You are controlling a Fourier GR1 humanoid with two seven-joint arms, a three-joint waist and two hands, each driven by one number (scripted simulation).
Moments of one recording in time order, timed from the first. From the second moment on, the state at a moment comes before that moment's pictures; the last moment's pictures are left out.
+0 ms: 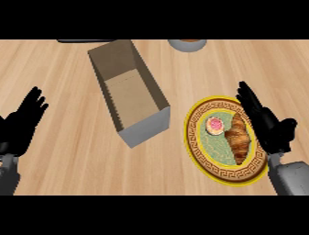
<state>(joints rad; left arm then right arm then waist) -0.14 0.47 -0.08 -1.36 0.43 0.20 0.16 -0.19 -0.34 0.19 -1.38 -0.19 -0.07 -0.04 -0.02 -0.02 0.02</state>
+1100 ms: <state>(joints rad) -0.04 0.46 -0.21 -1.47 0.11 0.30 0.04 -0.36 -0.41 0.13 -1.29 0.09 -0.26 -0.16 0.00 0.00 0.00</state>
